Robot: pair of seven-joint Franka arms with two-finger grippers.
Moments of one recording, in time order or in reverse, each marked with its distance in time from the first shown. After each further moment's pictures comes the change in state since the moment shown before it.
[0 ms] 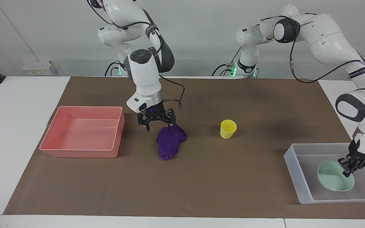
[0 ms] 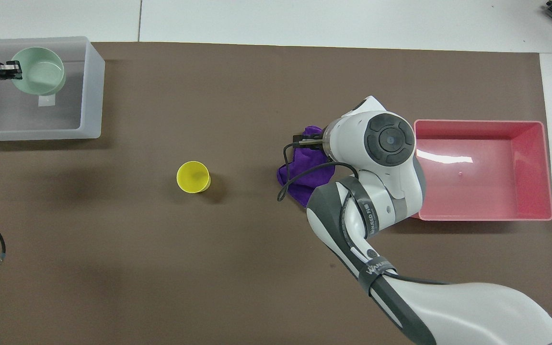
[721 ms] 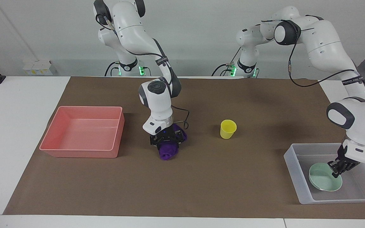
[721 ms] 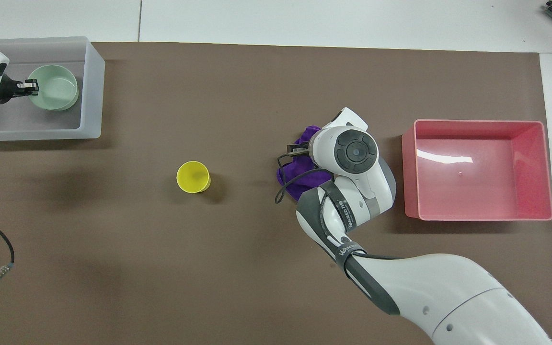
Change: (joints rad) left arm 0.001 -0.022 -0.008 -0.156 0.000 0.117 0.001; right arm 0.011 0.135 0.000 0.000 -0.086 0.114 -0.029
